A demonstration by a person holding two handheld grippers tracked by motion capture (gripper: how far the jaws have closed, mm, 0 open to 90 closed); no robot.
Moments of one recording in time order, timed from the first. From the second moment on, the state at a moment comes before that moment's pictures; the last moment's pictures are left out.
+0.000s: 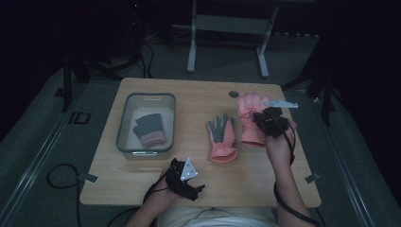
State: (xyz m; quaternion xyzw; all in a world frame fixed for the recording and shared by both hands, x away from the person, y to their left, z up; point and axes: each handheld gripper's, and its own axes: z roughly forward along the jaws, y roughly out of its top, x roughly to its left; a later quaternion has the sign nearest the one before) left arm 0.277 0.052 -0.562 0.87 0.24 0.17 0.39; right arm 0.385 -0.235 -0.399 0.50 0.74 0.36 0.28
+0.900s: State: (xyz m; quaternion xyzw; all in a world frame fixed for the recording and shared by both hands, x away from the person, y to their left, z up) left arm 0.276 0.053 -0.561 0.87 0.24 0.17 0.39; right arm 0.397 -0.152 -0.460 0.50 0.78 0.30 0.24
